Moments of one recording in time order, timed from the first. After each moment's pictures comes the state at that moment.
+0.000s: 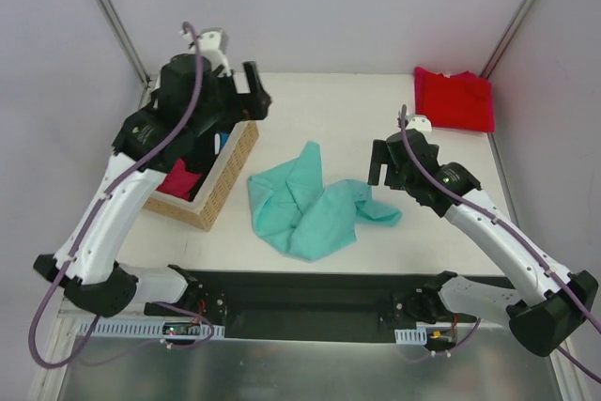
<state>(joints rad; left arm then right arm) -0.59 1.31 1.75 -0.82 -0.17 -0.41 0.62 1.10 1.08 -0.81 0.44 0.49</state>
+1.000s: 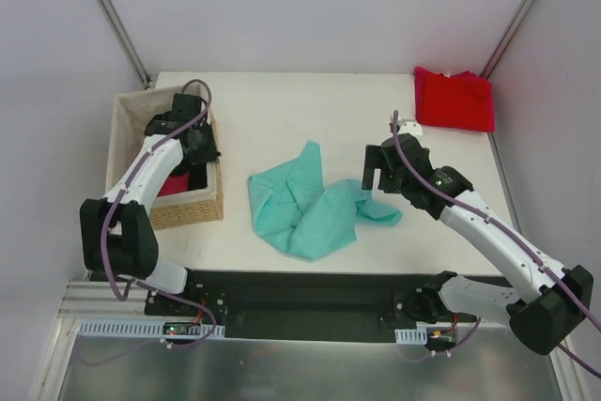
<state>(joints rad) -0.13 1.47 1.15 -0.74 0.03 -0.30 0.63 1.11 1.01 -0.73 0.38 0.49</state>
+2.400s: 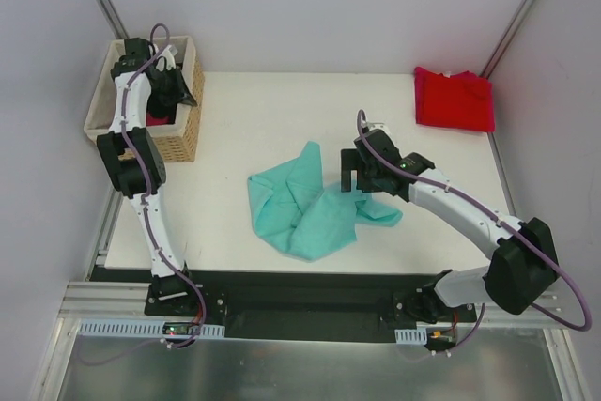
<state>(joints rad) 0.24 2.29 2.20 -0.92 0.50 -0.07 0.66 1.36 1.05 -0.64 0.25 0.48</state>
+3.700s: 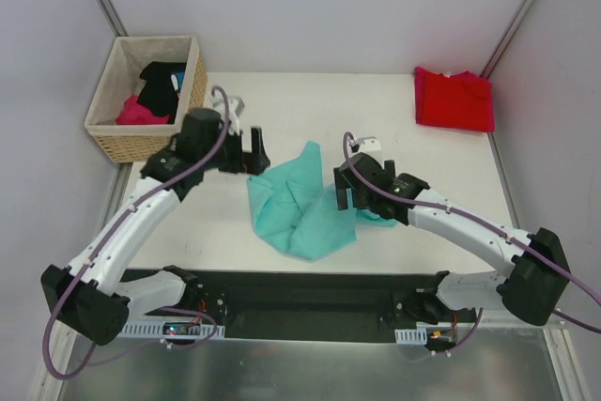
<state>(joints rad) -0.42 1.11 1.17 -0.64 0.16 -0.31 0.86 1.27 0.97 -0.67 0.48 0.52</state>
